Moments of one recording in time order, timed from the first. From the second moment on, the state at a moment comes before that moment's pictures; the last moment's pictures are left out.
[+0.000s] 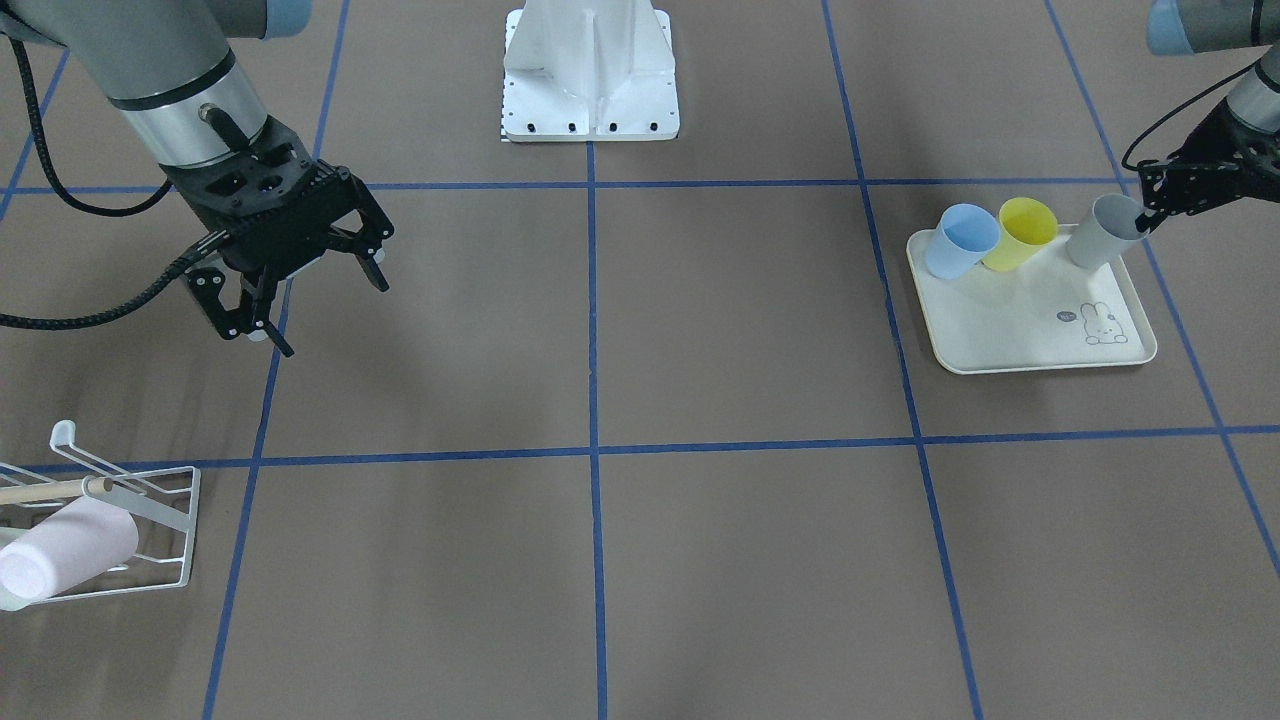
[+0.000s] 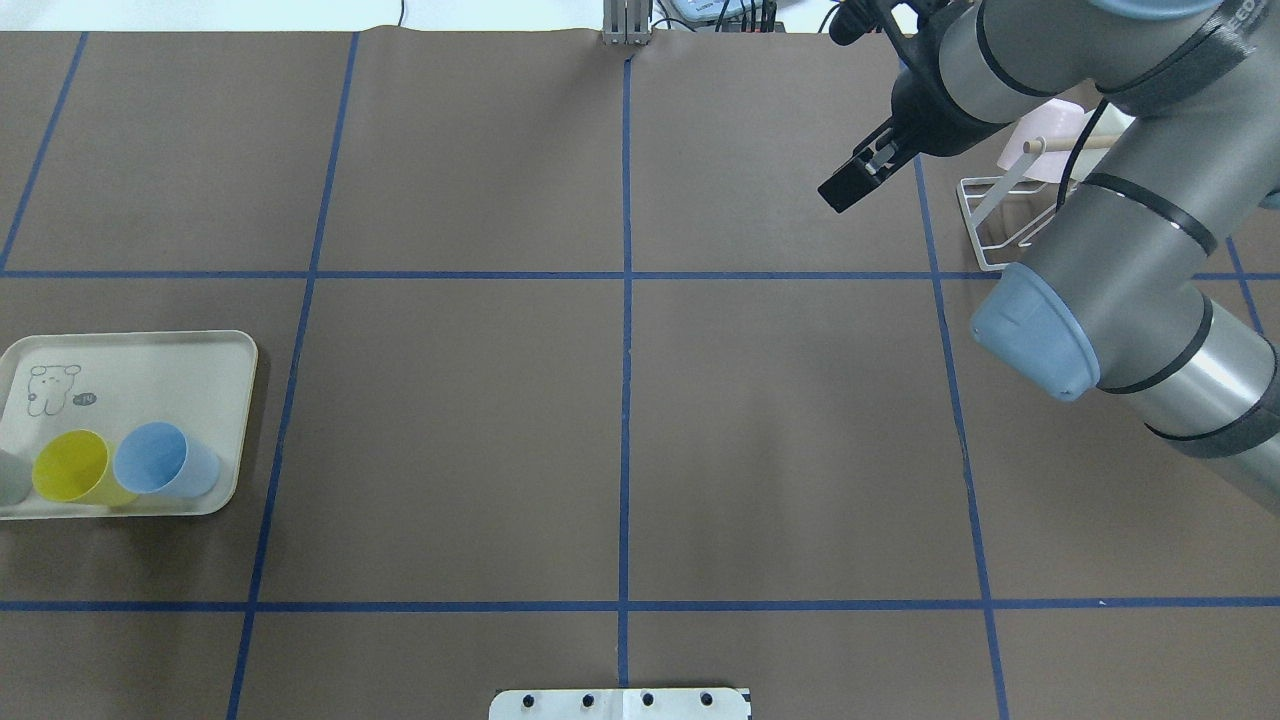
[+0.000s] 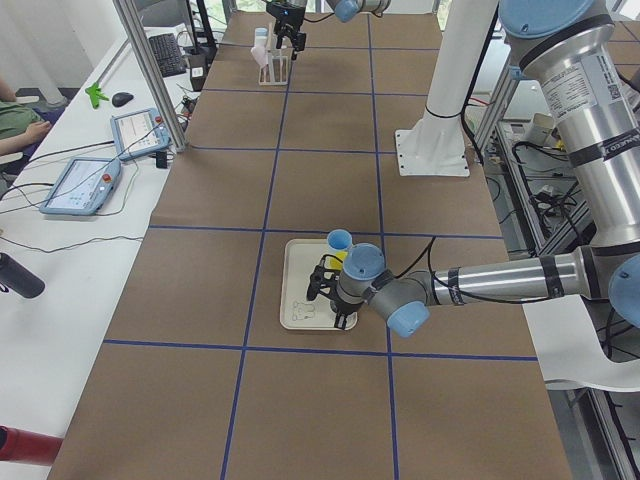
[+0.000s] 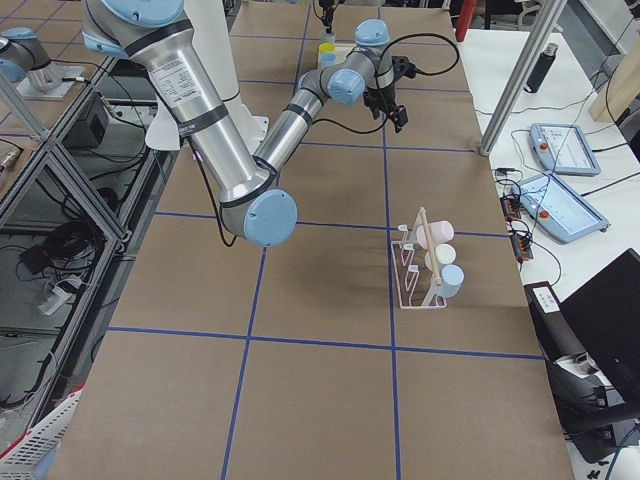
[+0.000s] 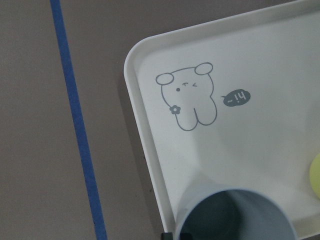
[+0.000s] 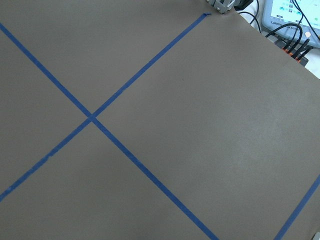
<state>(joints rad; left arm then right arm) -1.06 -1.16 -1.71 -2.49 -2.21 -0.54 0.90 -1.01 1.93 -1.61 2.02 0.25</state>
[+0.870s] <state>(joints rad) -1.23 -1.35 -1.81 -2.47 -2.35 -0.84 0.83 -1.01 1.90 -1.46 1.93 0.30</state>
